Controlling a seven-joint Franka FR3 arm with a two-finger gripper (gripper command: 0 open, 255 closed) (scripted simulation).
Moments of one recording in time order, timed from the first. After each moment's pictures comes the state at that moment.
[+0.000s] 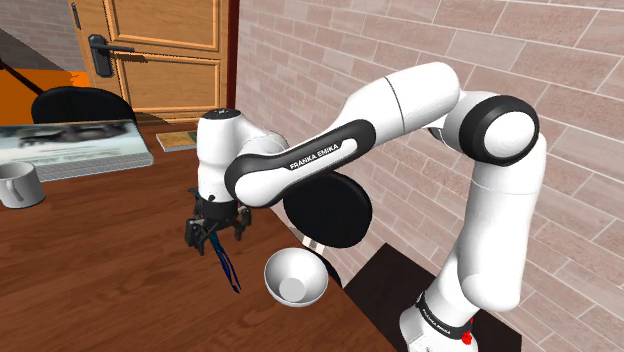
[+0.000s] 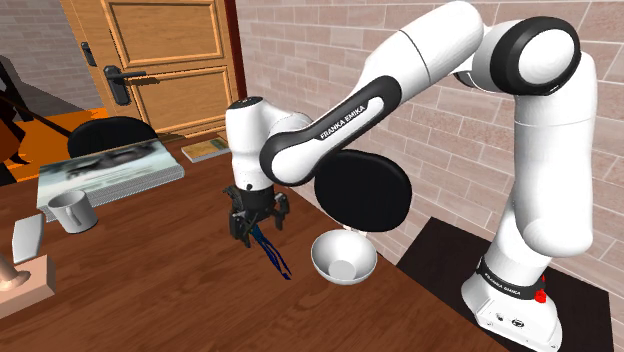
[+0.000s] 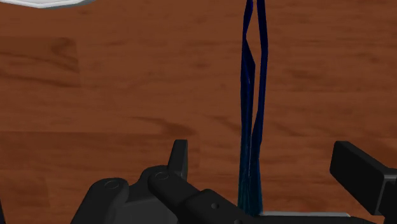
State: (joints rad) arm 0.19 0.32 0.47 -1.89 -0.14 2.16 0.86
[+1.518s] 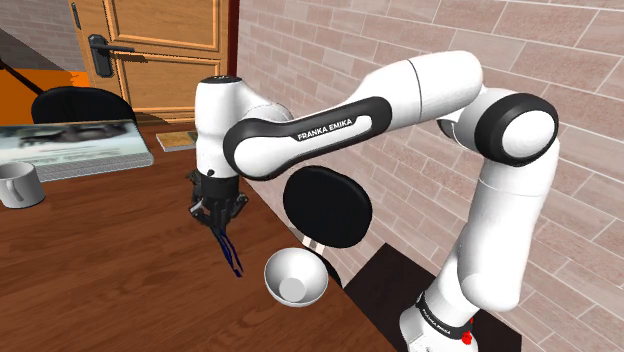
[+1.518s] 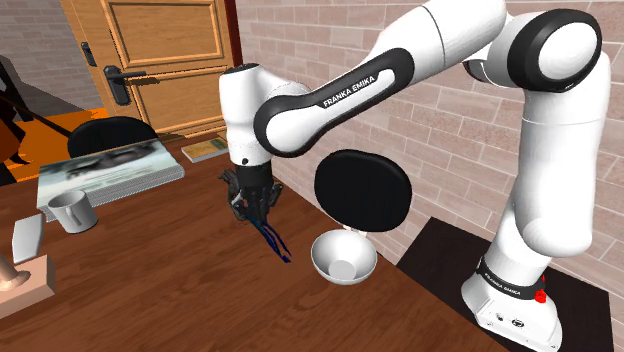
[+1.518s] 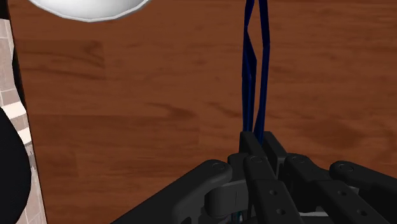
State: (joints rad) arm 0.18 0.26 0.48 -1.81 -0.10 2.03 0.84
